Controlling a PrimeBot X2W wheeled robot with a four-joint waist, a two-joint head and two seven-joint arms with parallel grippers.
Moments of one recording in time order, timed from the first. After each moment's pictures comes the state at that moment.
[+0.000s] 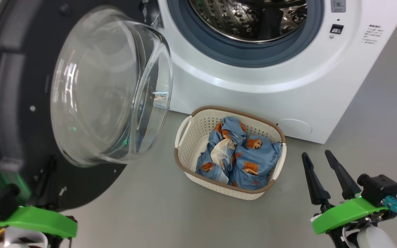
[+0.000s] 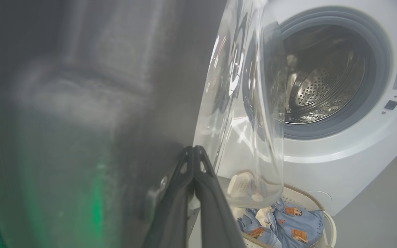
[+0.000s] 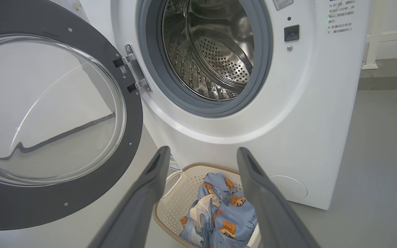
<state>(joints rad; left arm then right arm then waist) -0.14 0.25 -0.10 0.17 -0.52 -0.01 -0.19 -0.15 -0.13 0.06 0.26 0.37 0.13 -0.25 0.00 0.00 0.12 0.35</state>
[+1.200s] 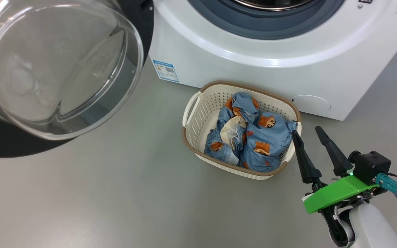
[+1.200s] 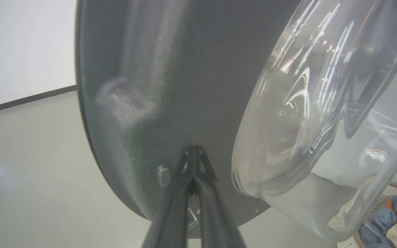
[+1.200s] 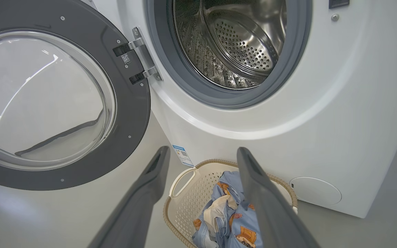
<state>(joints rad) -0.69 0.47 -0.08 0.90 -0.52 -0.11 -0.18 -0.27 -0.14 0.11 0.29 0.36 0.13 -0.25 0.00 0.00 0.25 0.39</state>
